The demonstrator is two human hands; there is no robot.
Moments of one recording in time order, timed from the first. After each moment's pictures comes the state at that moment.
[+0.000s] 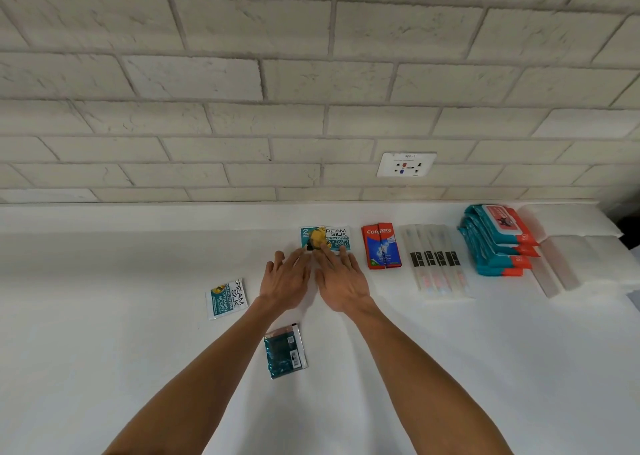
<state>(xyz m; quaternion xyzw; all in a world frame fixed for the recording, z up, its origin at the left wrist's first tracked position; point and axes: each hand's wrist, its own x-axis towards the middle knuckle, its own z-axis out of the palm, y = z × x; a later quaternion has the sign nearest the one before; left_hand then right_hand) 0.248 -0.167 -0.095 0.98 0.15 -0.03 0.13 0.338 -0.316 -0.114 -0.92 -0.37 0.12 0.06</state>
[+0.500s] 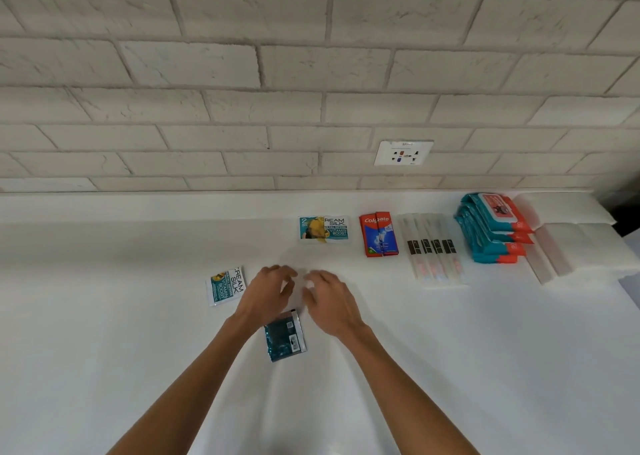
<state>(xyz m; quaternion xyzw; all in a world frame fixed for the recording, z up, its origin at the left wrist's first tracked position) 0.180 -0.167 -0.073 0.95 0.14 0.02 0.28 0.254 -0.336 -0.087 -0.90 -0.33 0.14 0.25</state>
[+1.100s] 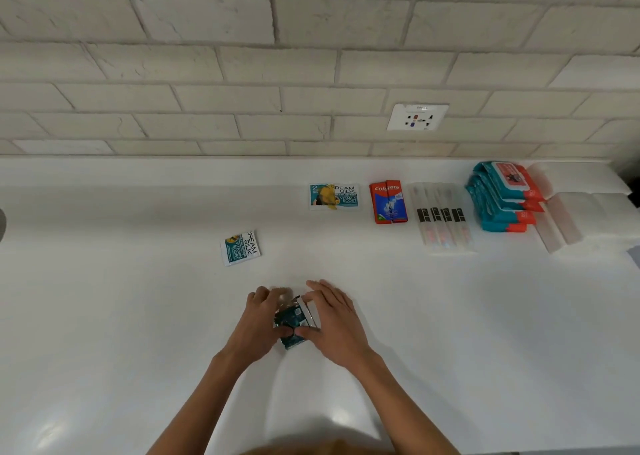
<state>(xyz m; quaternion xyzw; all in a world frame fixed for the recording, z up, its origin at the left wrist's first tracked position) 0.050 -0.209 -0.081 0.91 0.21 -0.10 0.34 0.149 -0.388 -0.105 -0.87 -0.39 0.18 0.26</state>
